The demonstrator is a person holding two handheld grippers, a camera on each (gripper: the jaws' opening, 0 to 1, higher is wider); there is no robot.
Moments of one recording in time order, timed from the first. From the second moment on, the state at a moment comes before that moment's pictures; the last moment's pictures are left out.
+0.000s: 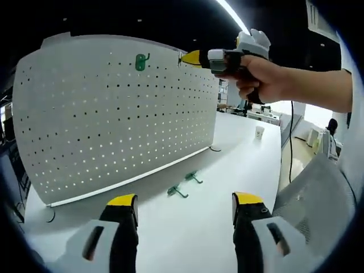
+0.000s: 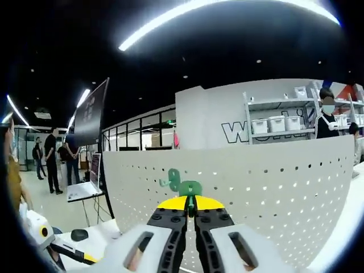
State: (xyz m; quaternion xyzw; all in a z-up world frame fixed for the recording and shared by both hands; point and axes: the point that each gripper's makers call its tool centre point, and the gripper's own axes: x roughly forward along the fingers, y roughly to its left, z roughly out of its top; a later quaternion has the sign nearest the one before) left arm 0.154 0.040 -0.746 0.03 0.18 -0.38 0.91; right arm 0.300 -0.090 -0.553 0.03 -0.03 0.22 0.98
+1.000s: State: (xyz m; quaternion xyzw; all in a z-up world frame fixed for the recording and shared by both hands) left arm 0.152 0.040 -0.756 0.03 0.19 -0.39 0.90; right arm 0.347 -0.083 -0.549 -0.01 -0.06 0.18 0.98
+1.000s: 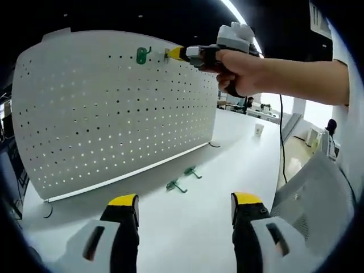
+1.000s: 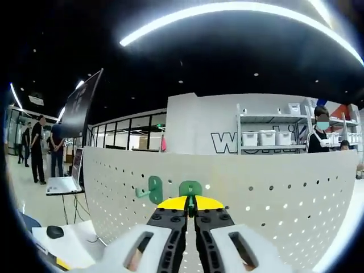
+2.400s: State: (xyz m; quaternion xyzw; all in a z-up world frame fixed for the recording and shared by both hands) left arm 0.146 0.038 -0.757 0.03 0.20 -0.40 0.90; right arm 0.365 -0.072 -0.554 0.03 -0.02 0.07 1.00
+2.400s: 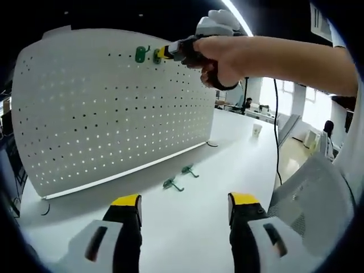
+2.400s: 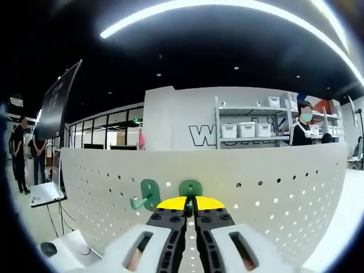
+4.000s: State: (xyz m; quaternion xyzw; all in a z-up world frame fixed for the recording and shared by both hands) left arm 0.149 0.046 -0.757 0.02 0.19 -0.39 0.90; right arm 0.323 -0.049 -0.552 -0.07 -0.07 0.24 0.97
